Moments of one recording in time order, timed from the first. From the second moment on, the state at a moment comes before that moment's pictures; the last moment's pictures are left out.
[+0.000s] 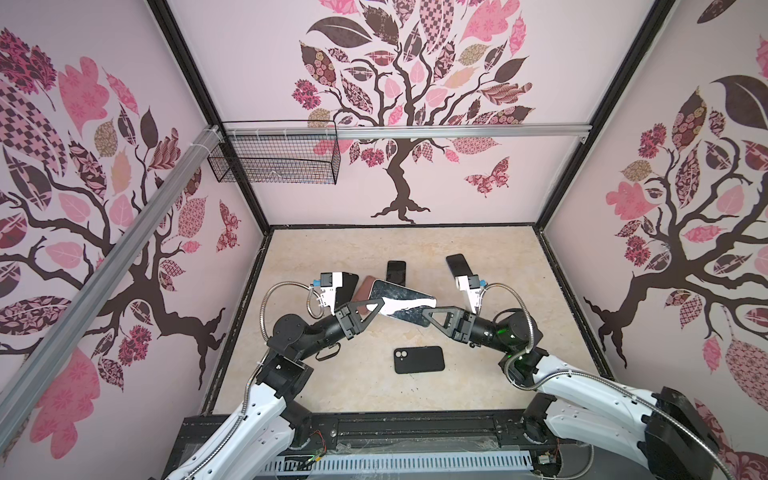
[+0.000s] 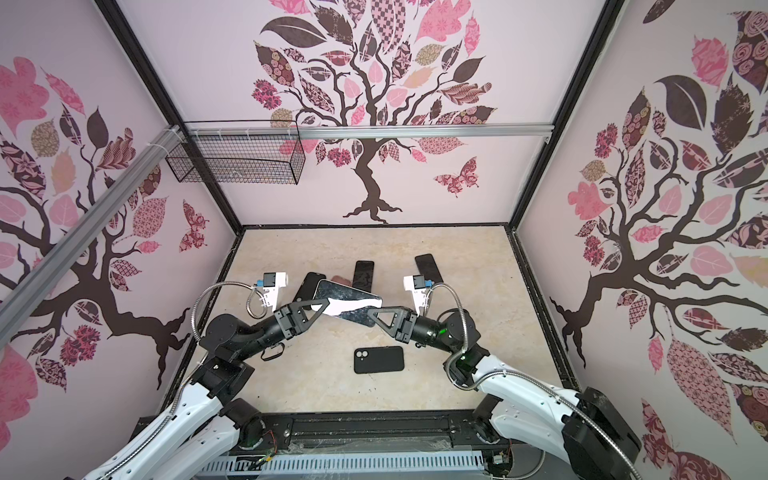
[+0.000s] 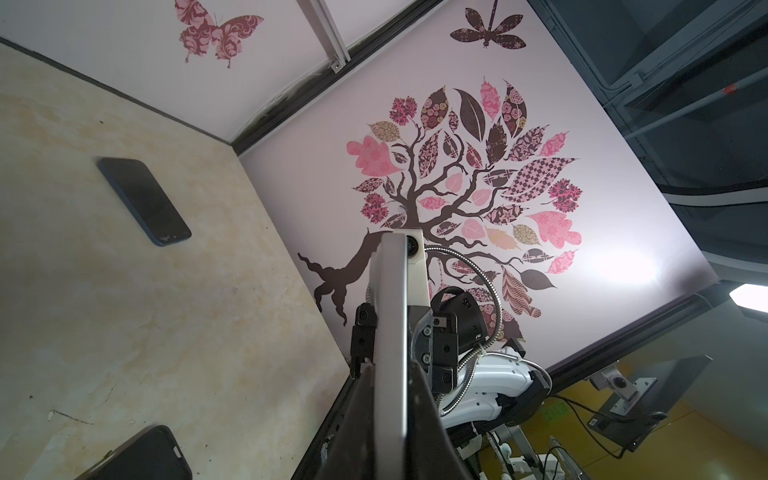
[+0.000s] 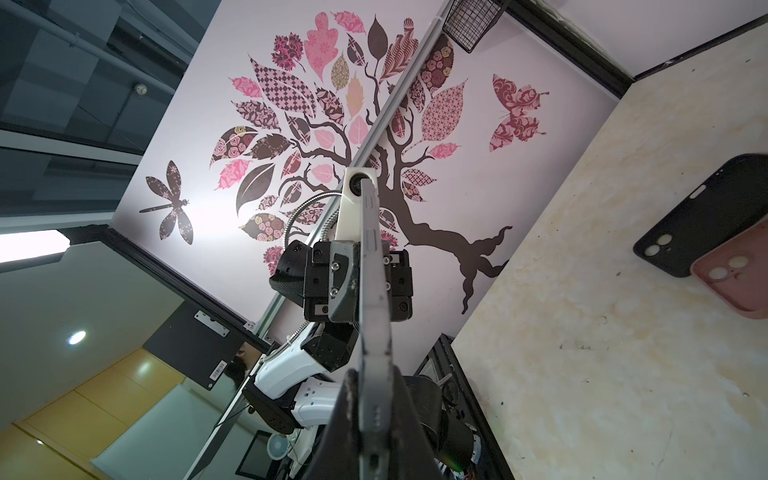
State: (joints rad) left arm -0.51 0.67 0.48 0.38 0.58 -1.10; right arm 0.74 0.98 0.43 0.84 -0.52 1.12
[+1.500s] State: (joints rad) left arm -0.66 0.83 0.57 -0.56 0.28 -0.66; right arm 0.73 0.96 0.74 -0.57 -0.29 0.59
